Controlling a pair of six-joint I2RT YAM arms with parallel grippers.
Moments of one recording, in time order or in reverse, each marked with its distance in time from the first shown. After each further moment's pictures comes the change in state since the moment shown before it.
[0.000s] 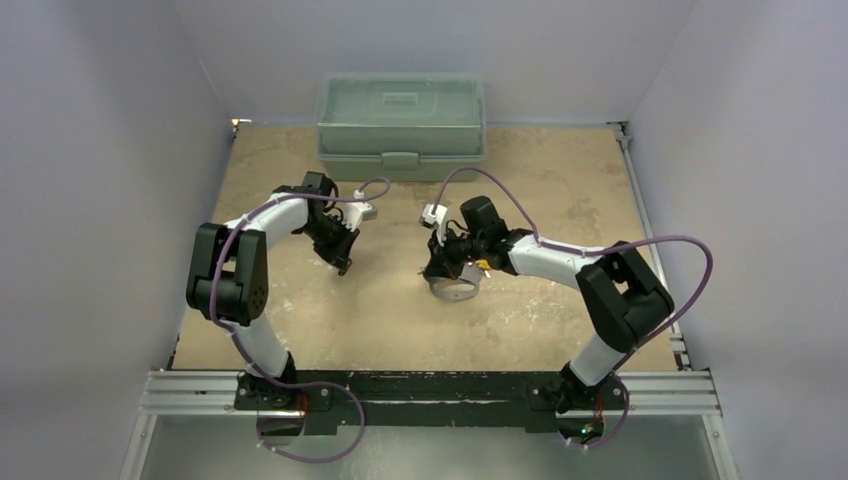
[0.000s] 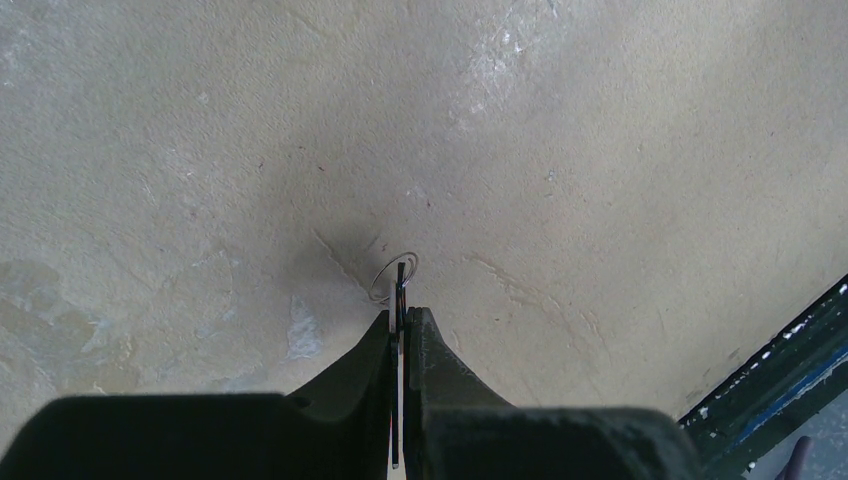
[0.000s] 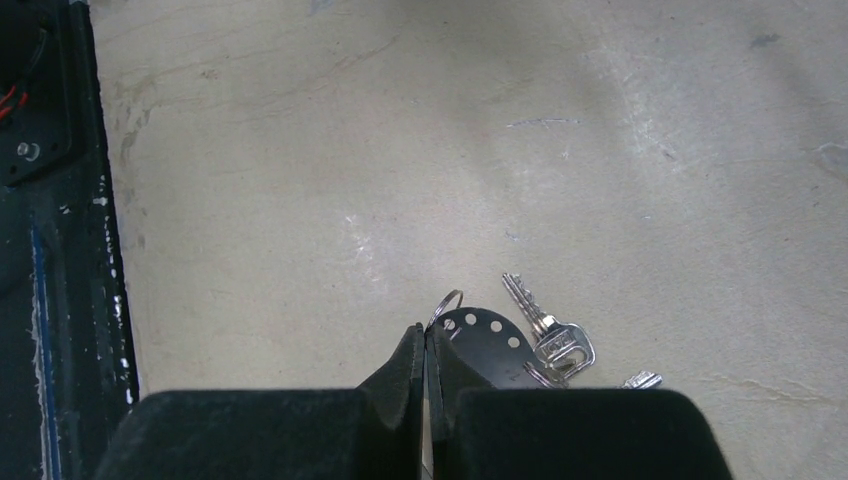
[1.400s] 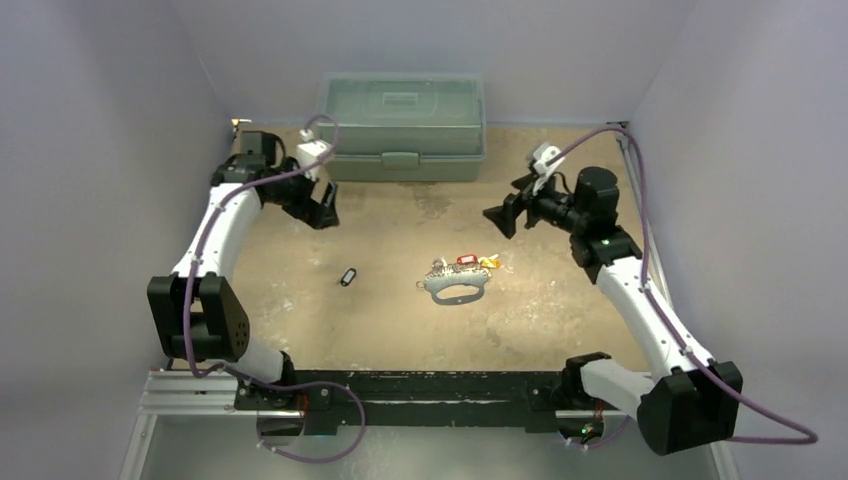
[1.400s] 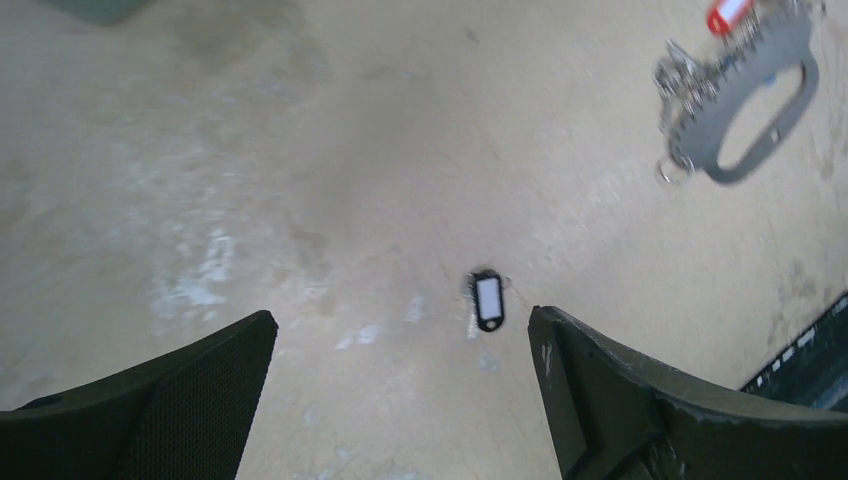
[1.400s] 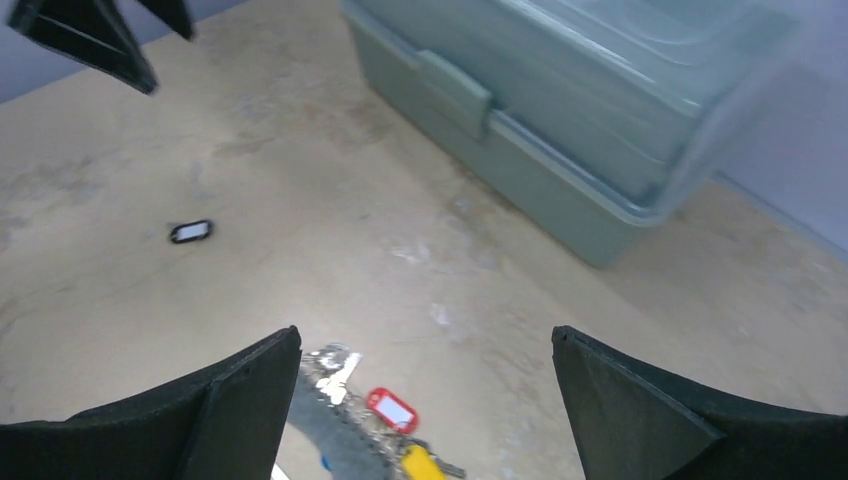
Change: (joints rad) left arm 0.131 -0.248 0.171 -0.050 0.104 -0.086; right arm -0.372 -0.540 -0.006 -0.062 0.048 0.024
